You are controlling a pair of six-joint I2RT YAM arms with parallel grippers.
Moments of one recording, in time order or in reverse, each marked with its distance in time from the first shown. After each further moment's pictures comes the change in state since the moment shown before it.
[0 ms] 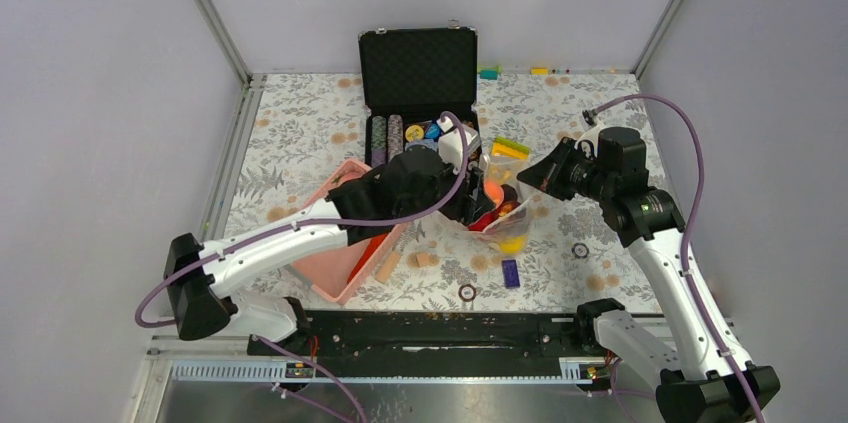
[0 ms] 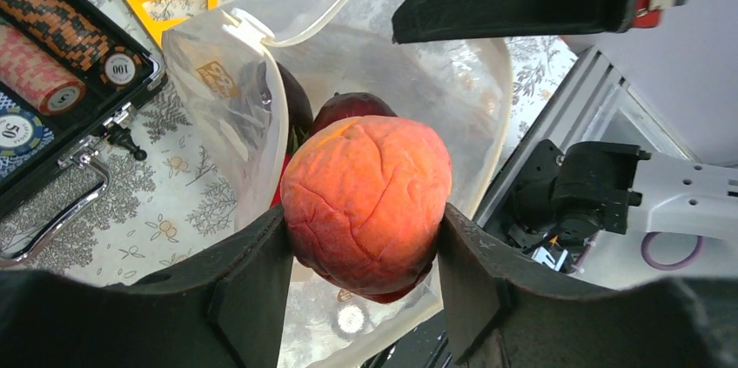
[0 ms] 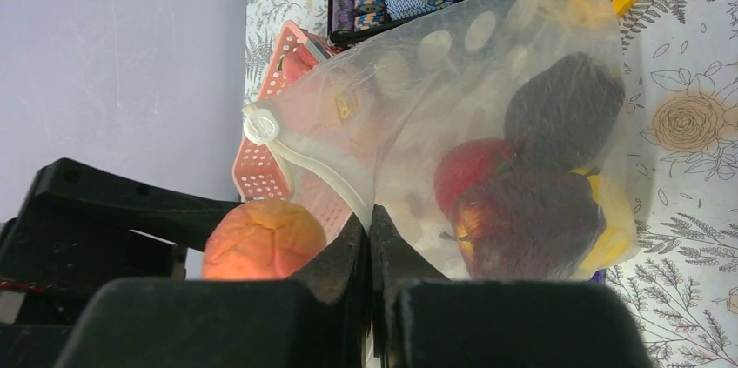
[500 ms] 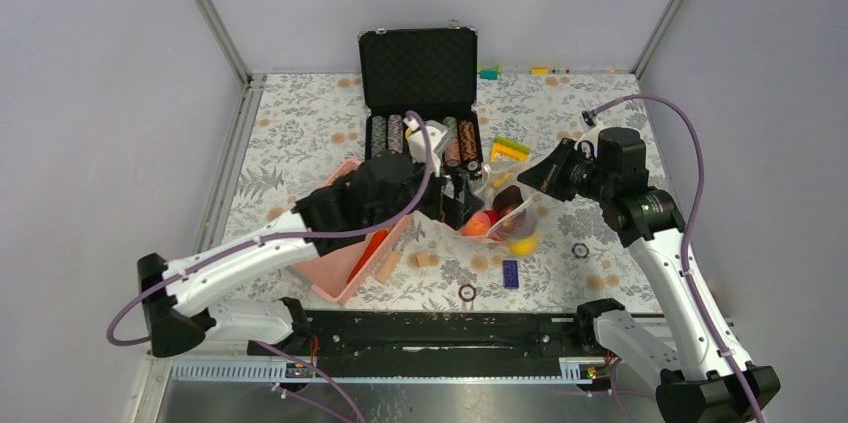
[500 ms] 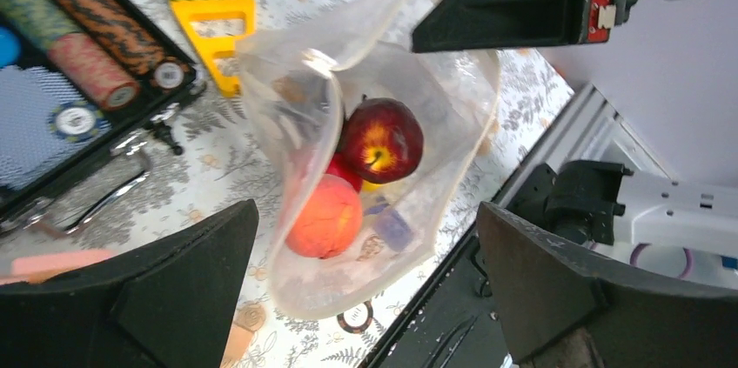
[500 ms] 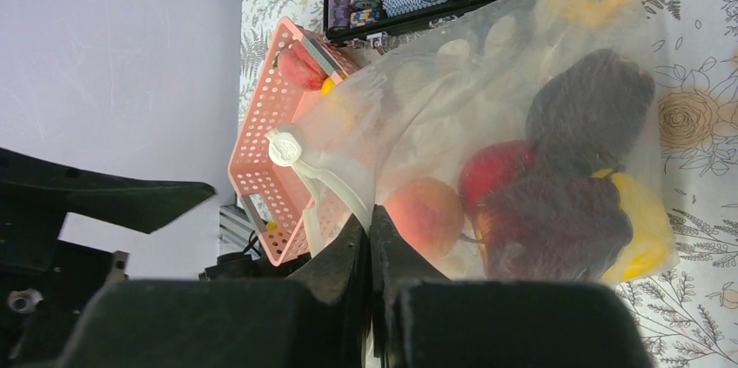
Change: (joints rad) left arm 0.000 -0.107 -0.035 -0.026 -0.064 -0.014; right arm 0.002 0.000 0.002 -0.011 0.001 -0.008
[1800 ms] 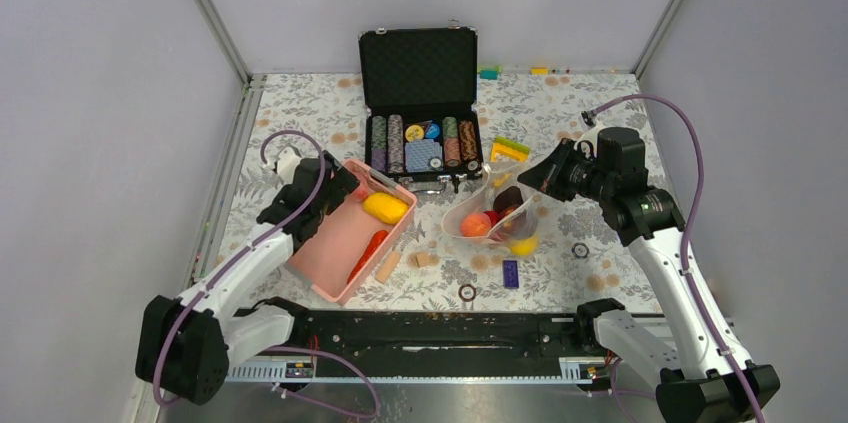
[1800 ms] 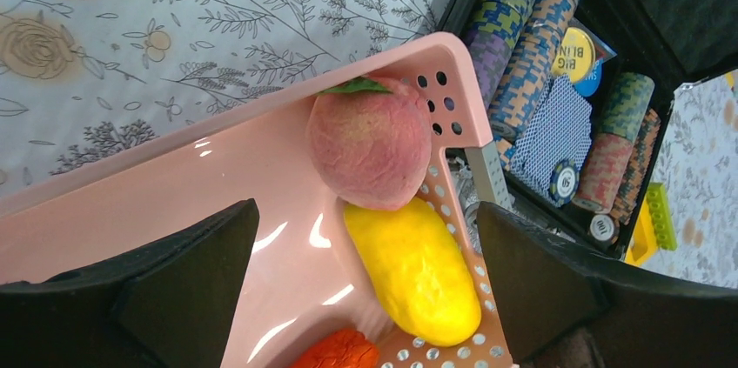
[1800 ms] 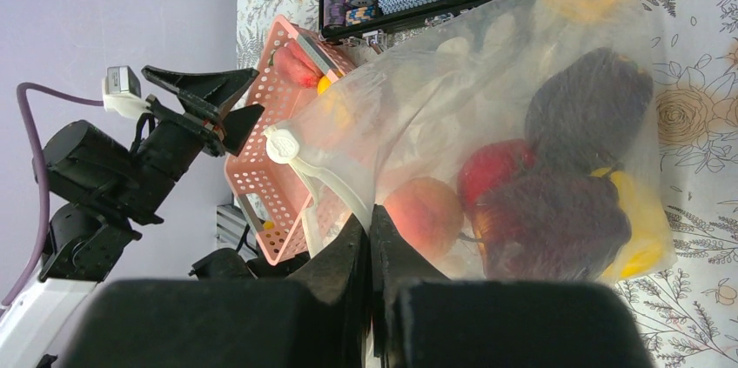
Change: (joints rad) left arm 0.708 -0.200 -0.556 -0.001 -0.271 -0.557; right arm 0.000 0.005 0.002 -0.010 0.004 -0.007
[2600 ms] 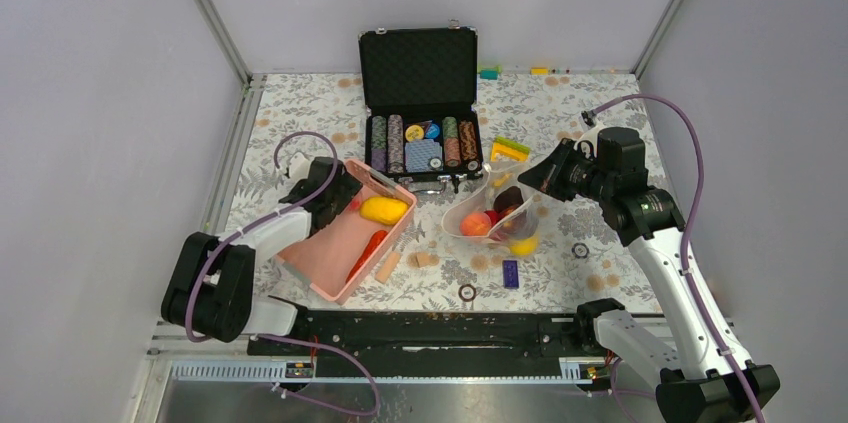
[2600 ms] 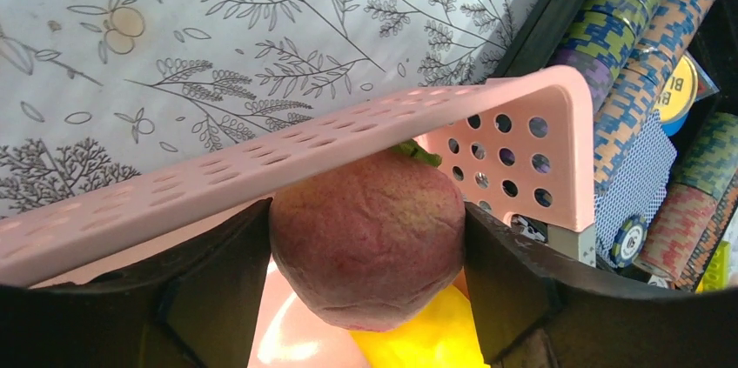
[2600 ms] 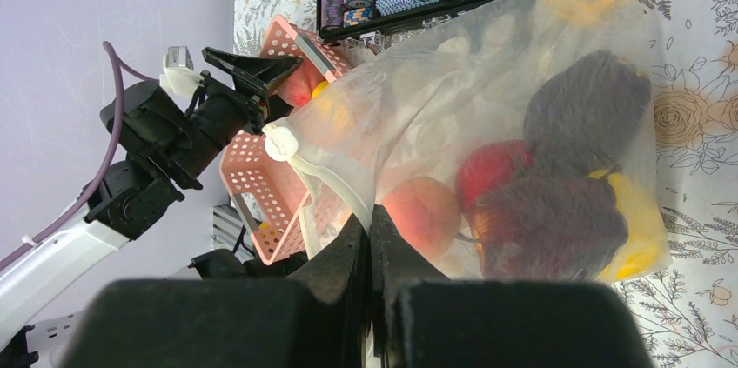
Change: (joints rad) left arm 0.048 0.317 -0.023 0.221 0.036 -0.097; right arm 0.000 0.000 0.000 0.000 0.006 -0.008
